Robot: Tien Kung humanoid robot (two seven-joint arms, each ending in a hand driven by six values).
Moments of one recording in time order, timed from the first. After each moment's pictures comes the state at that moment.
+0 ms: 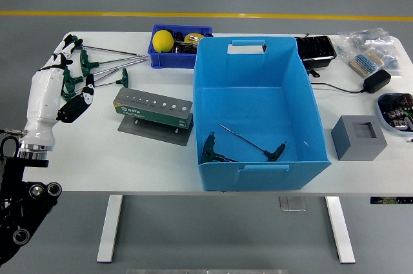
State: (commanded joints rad) left arm -0.15 0.22 -1.28 -1.21 1.79 0.65 -0.46; right arm 0.12 -0.15 0.11 0.21 0.05 -0.26 0.06
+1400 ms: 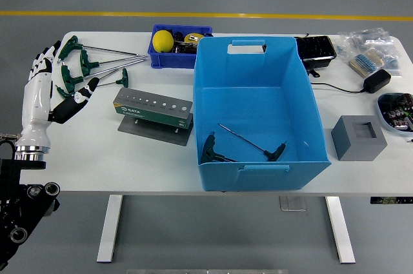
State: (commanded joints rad) left arm -0.15 0.22 -1.26 -1.19 1.64 0.65 -0.37; right arm 0.13 -0.15 0.12 0.21 0.04 -0.26 0.06
